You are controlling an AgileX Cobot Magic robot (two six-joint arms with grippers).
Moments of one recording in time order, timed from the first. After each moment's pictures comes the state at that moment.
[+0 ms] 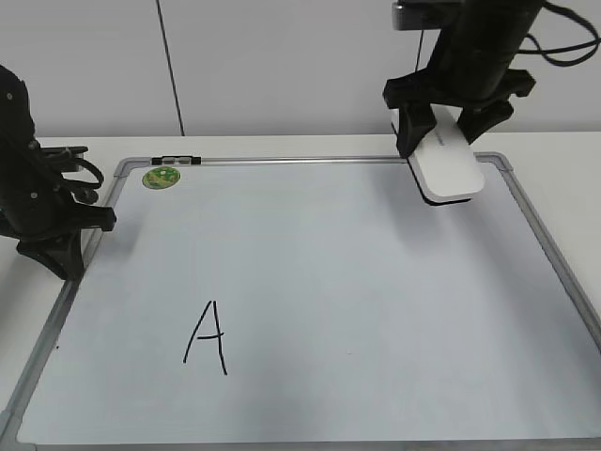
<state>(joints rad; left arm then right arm) -0.10 2.10 -1.40 -0.08 0.91 -0.10 0.28 2.02 -1.86 0.06 1.22 0.02</state>
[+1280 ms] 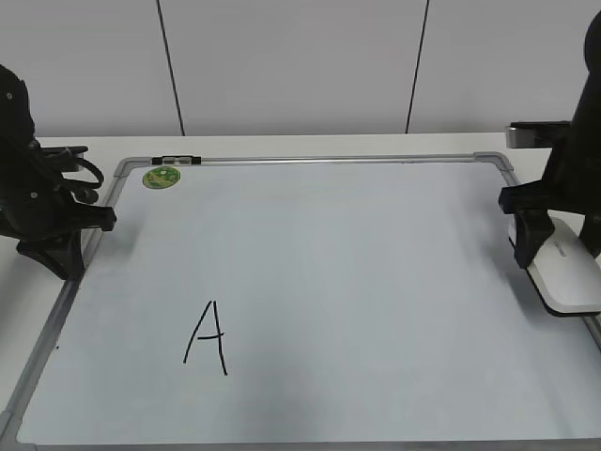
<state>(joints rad) -0.10 2.10 -1.40 -0.08 0.91 -0.10 0.03 1.96 -1.44 0.01 1.19 0.00</state>
